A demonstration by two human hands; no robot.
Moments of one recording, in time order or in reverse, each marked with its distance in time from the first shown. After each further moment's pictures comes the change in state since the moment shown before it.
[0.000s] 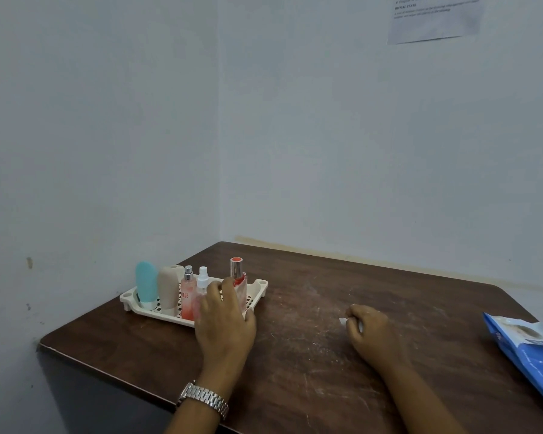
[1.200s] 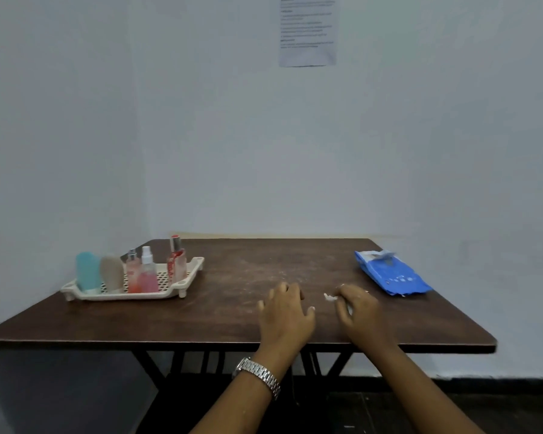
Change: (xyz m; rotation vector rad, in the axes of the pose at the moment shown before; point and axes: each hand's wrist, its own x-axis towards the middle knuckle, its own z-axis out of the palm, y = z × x) left_hand -0.158 0.130 -0.064 -0.283 -0.424 0.433; right_hand -0.173 -0.031 -0.122 -0.049 0.336 0.033
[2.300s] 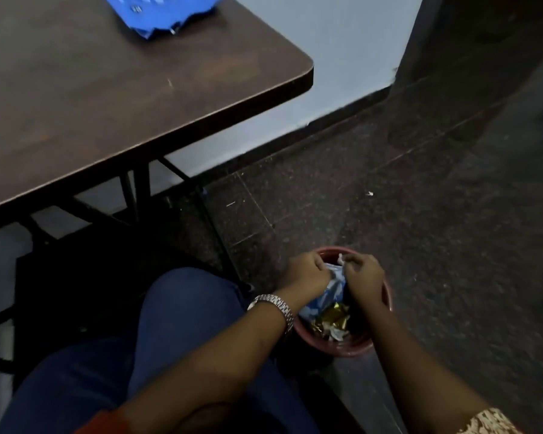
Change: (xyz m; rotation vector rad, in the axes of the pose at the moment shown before) left_hand -0.183 0.144 0.320 -0.274 -1.134 -0.114; right_hand -0.377 0.247 -0.054 -0.179 0.009 1.377
